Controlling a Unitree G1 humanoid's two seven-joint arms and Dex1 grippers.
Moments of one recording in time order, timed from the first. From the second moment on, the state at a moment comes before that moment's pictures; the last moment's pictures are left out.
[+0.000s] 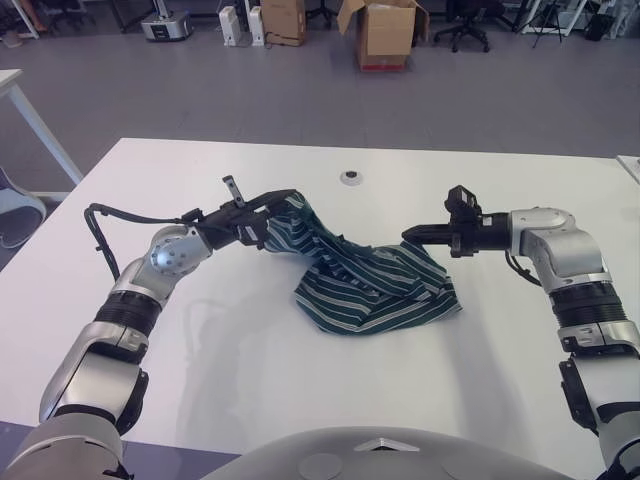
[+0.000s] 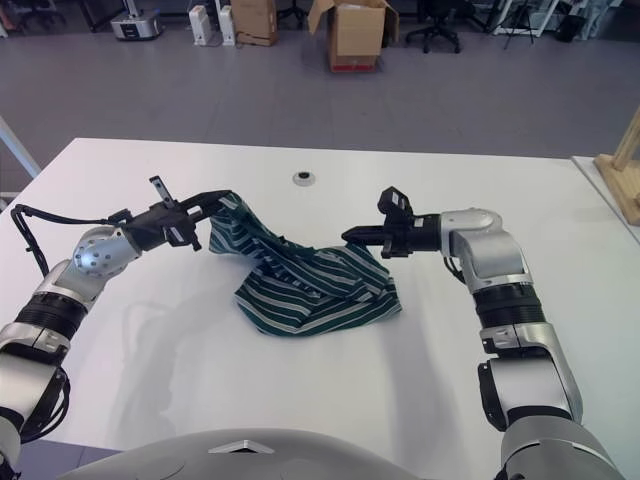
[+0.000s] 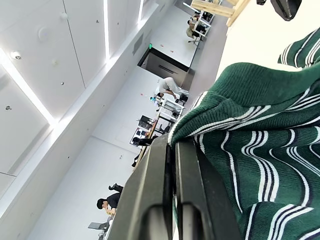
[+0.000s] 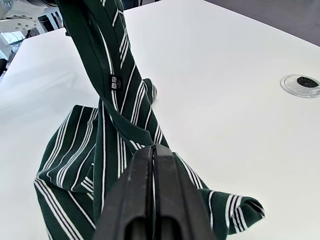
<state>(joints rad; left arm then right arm) -0.51 0.66 -0.32 0.59 0.15 -0.97 -0.40 -0.54 -0.62 0.10 0.30 0.31 0.51 1.28</state>
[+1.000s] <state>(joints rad) -0.61 0.54 -0.19 0.77 -0.02 -0.73 -0.57 -0.72 -0.49 -0.02 0.60 0.28 0.32 1.11</state>
